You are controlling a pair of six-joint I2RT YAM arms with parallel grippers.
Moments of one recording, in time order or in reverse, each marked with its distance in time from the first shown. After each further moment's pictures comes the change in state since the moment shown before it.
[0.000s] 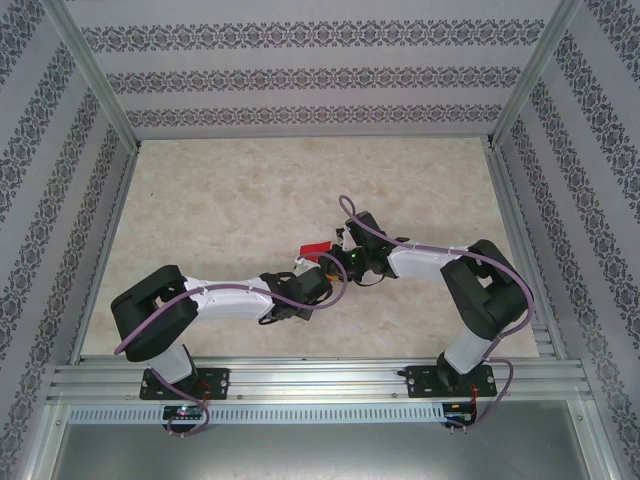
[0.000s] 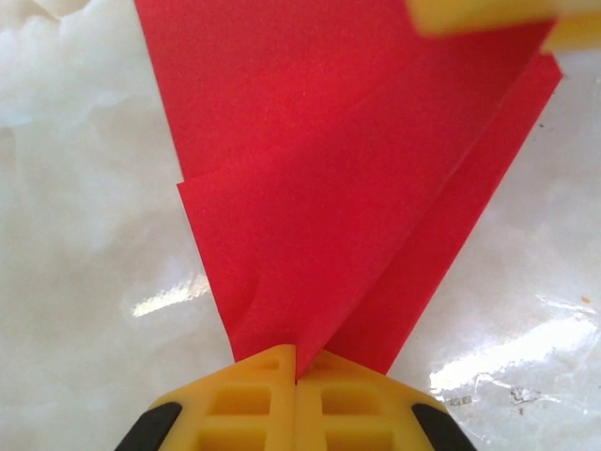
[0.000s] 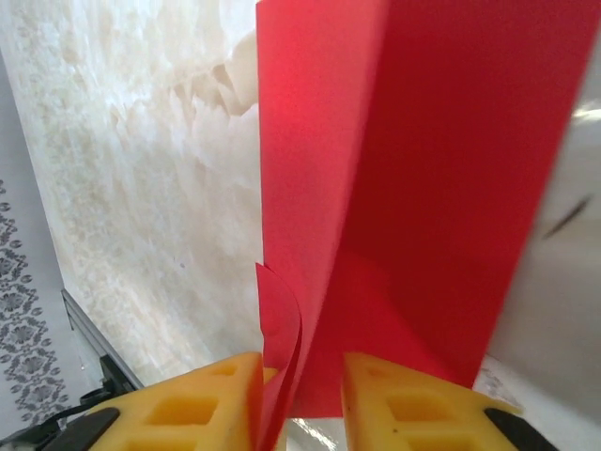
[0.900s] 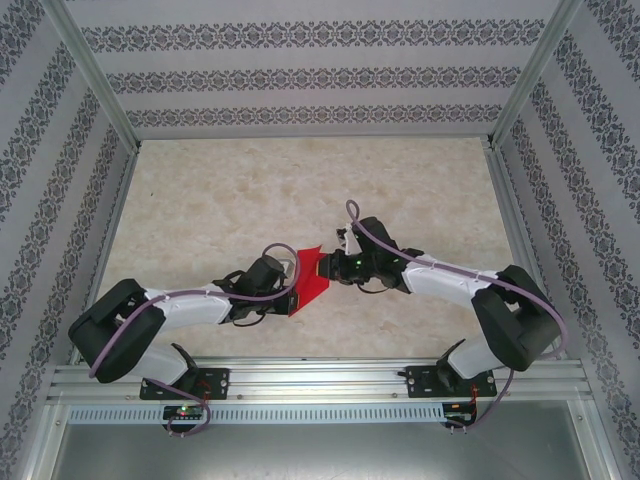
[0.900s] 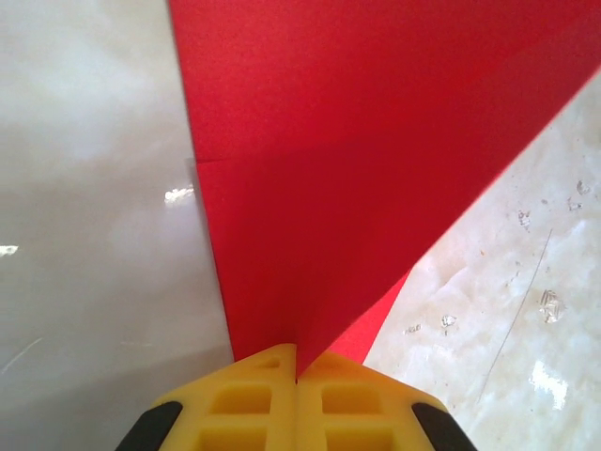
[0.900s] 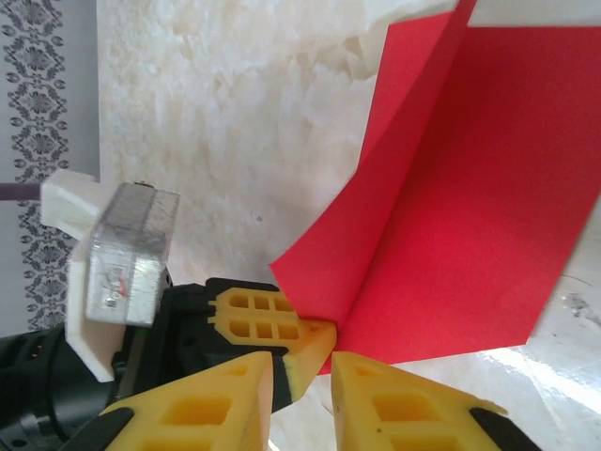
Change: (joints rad) left arm 0.272 -0.223 -0.331 0.387 0.519 -0.087; right arm 0.064 -0.180 -0.098 0.066 0.015 -0.028
